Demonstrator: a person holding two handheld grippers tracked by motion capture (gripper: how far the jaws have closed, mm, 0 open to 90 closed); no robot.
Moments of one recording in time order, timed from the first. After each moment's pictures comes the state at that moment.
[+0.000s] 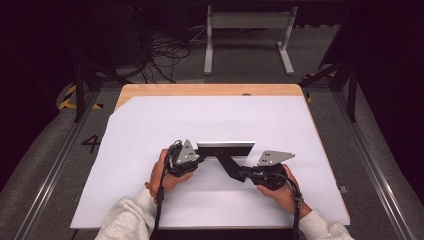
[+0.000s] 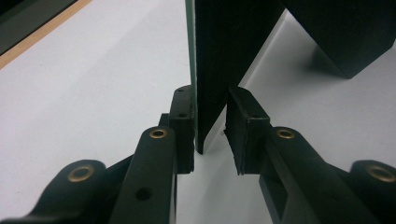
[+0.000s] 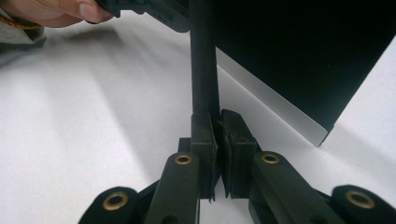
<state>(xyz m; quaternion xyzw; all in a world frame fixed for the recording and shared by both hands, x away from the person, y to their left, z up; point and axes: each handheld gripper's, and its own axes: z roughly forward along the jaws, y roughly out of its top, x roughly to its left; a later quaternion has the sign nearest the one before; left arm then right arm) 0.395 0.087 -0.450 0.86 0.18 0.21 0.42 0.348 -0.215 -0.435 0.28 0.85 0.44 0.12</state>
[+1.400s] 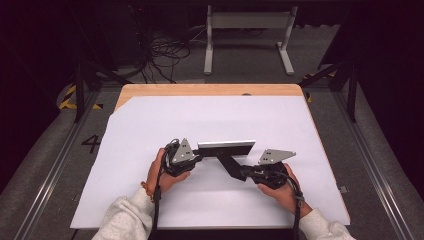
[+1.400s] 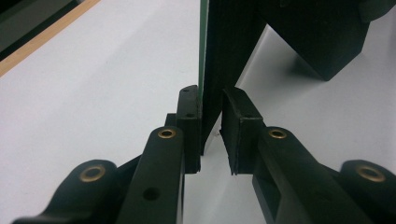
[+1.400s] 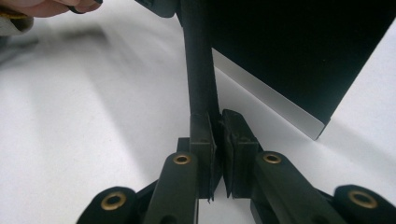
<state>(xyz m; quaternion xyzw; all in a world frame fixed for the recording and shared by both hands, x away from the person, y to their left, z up) 0.391 0.093 -0.437 0.87 0.17 0.19 0.43 0.351 -0.218 -0.434 0.28 0.84 0.44 0.12</state>
